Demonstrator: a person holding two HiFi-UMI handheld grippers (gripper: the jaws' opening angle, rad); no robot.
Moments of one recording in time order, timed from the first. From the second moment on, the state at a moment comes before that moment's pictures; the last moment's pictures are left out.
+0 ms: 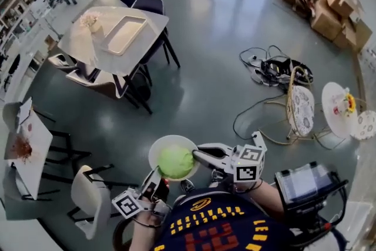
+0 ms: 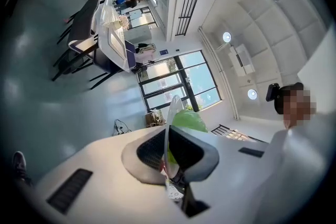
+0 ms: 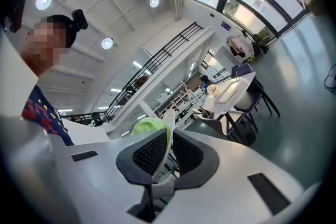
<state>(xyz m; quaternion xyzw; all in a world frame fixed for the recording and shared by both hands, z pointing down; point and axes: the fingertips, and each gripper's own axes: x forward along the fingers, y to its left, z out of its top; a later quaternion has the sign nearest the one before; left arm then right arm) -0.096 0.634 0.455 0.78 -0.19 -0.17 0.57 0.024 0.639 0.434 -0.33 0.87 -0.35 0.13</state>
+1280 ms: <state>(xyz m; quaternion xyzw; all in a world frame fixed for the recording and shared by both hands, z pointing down) -0.032 0.658 0.488 0.73 -0.31 -0.17 0.59 0.095 0.631 0.464 -0.24 0.84 -0.46 0.15</state>
